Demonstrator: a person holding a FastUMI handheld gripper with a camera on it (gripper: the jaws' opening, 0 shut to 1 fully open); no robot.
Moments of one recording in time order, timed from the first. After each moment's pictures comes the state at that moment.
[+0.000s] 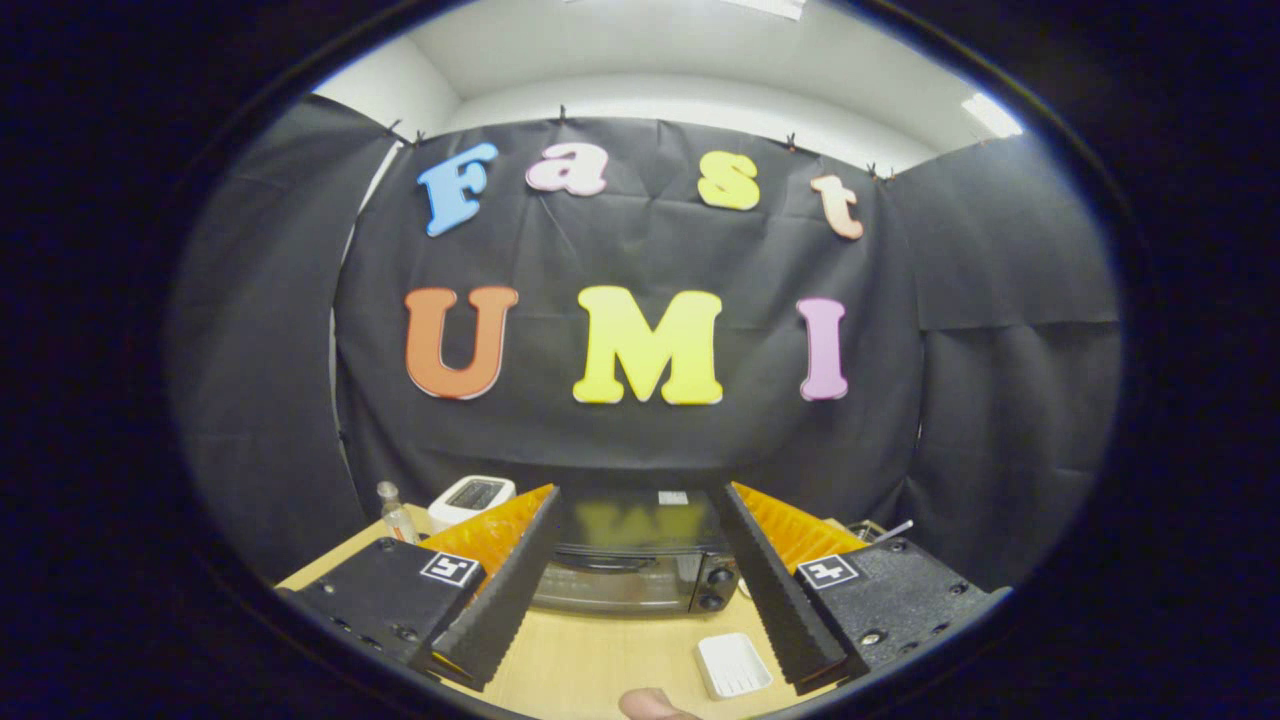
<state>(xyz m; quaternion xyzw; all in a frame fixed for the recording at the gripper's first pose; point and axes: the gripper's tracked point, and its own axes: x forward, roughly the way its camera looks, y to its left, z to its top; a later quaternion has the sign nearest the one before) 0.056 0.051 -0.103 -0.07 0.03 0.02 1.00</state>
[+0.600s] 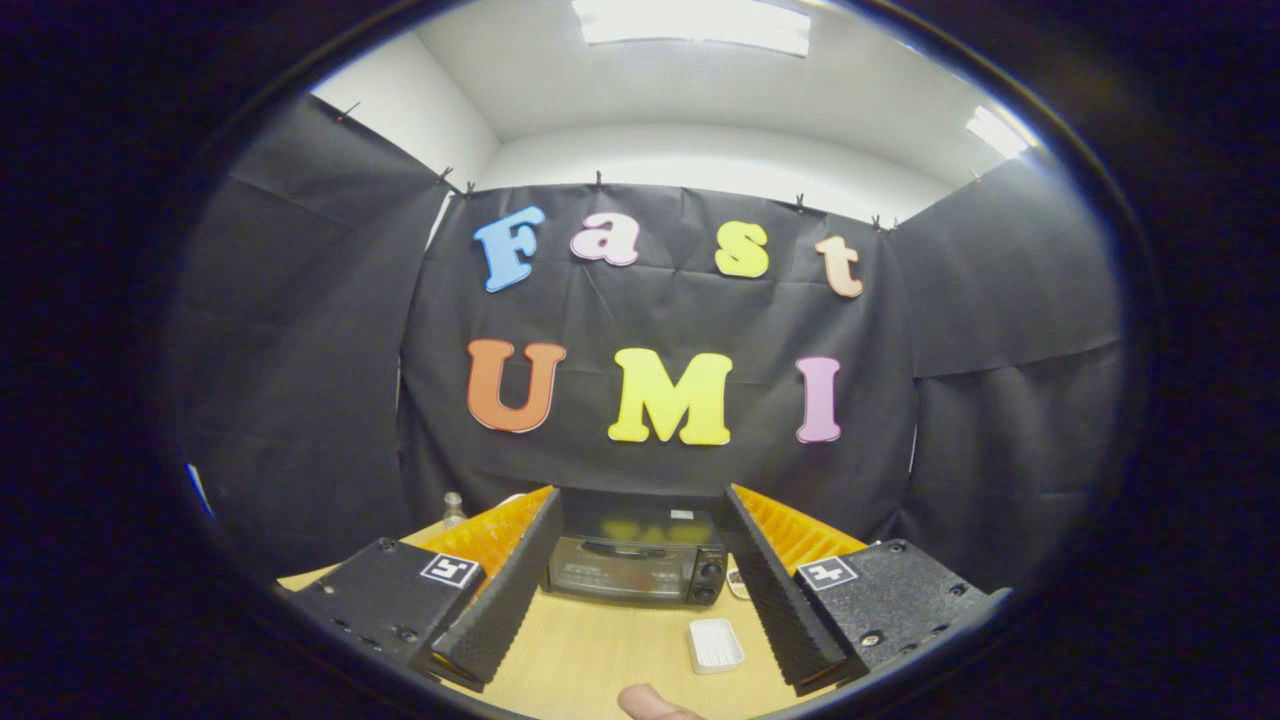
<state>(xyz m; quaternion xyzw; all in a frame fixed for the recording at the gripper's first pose) -0.090 0.032 -0.092 -0.07 -0.01 0.04 1.00</state>
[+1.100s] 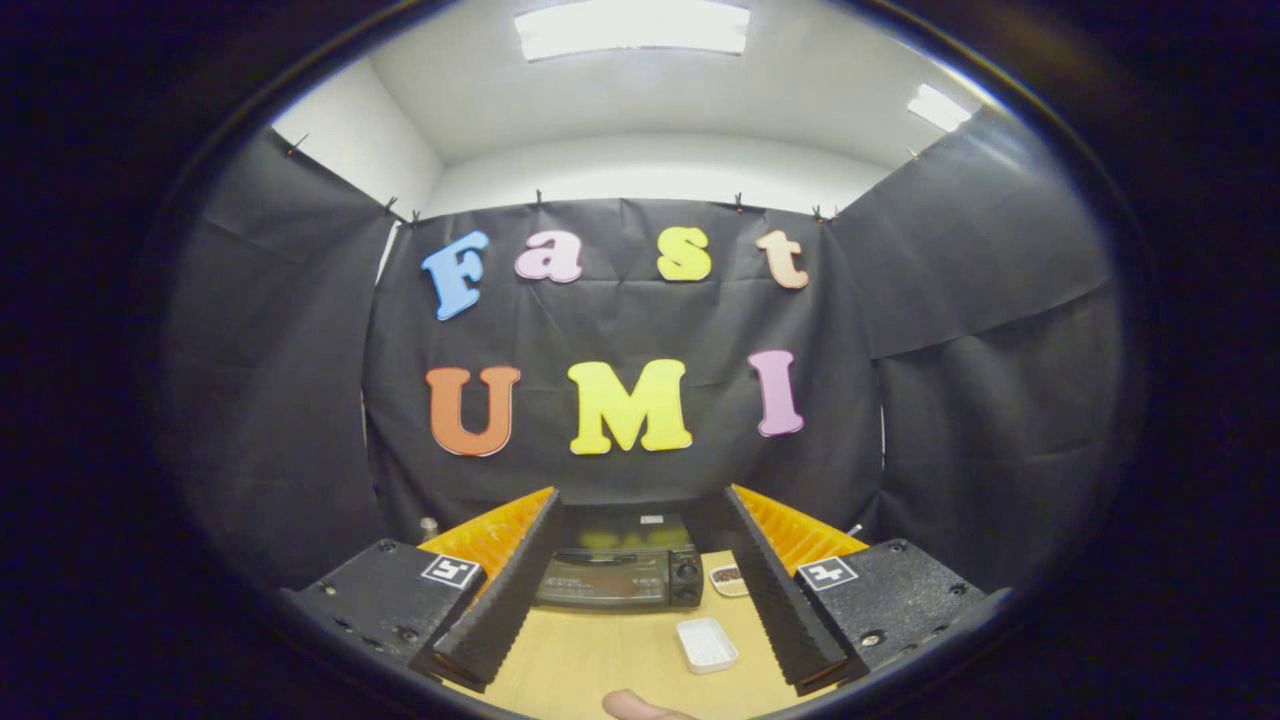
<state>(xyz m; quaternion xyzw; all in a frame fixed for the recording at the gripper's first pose) -0.083 -0.014 -0.083 -0.01 -0.03 -0.01 1.00</state>
